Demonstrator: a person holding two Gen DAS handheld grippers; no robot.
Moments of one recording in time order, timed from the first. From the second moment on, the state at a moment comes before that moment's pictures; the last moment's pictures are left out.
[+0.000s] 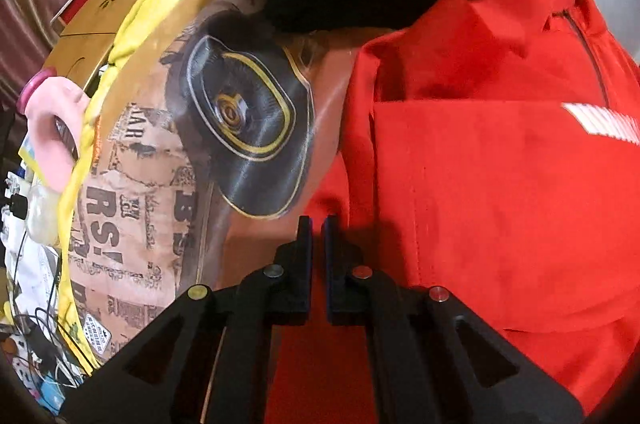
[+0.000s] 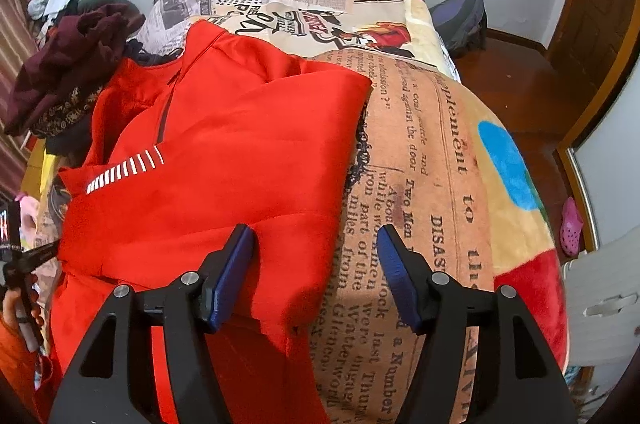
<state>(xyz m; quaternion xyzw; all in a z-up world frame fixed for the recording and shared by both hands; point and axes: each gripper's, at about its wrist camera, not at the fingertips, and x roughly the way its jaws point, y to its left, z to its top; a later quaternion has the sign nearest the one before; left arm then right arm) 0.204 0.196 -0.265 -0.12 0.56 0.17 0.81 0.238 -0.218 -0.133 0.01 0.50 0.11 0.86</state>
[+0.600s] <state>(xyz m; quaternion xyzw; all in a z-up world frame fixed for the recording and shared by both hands) 0.280 0.118 -0.135 -0.04 0.41 0.05 0.91 0.324 -0.149 -0.077 -0.05 0.44 0.21 0.87</state>
